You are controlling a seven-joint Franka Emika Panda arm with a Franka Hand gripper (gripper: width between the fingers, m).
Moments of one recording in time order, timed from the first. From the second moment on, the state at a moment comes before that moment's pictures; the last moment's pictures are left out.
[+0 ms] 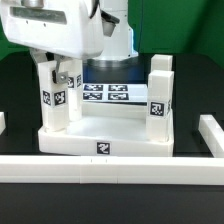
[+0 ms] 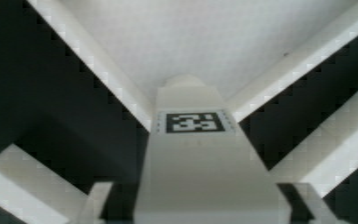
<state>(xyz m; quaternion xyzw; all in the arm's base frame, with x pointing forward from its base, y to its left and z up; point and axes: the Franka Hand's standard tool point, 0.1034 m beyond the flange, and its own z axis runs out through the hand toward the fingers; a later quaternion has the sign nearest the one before) 0.567 -0.115 0.110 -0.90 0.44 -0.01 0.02</state>
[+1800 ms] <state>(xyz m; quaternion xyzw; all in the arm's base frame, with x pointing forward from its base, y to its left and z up) 0.565 -0.109 0.109 -0.73 0.69 0.01 0.01</state>
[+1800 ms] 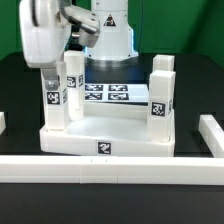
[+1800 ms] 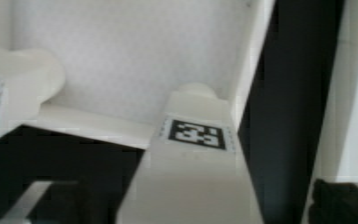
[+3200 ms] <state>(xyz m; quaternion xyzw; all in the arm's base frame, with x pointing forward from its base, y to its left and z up) 0.568 -0.105 0.105 -0.99 0.17 -0.01 -0.01</state>
